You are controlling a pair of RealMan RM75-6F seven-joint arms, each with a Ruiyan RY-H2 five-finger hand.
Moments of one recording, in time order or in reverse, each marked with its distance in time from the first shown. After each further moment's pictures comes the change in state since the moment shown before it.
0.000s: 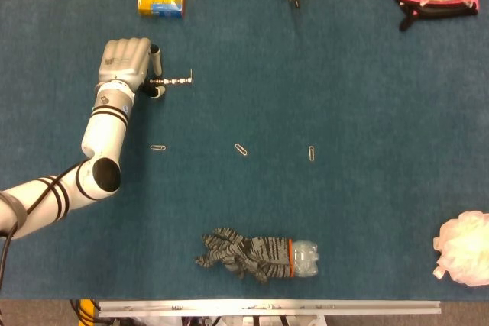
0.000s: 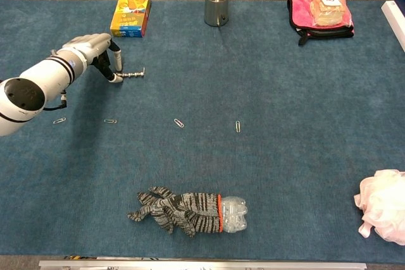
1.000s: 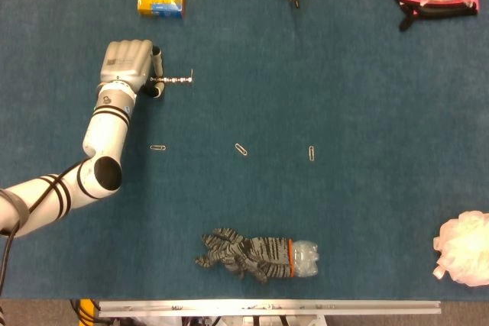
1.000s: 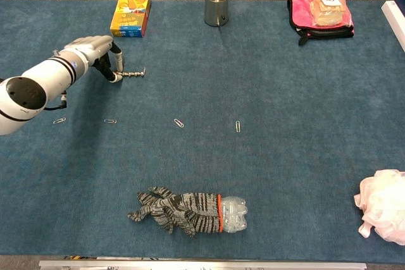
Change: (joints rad) left arm -0.016 -0.004 0.015 0.008 -0.029 -0.016 0.031; right arm -0.005 -0.007 -0.004 0.012 0.000 -0.001 0.016
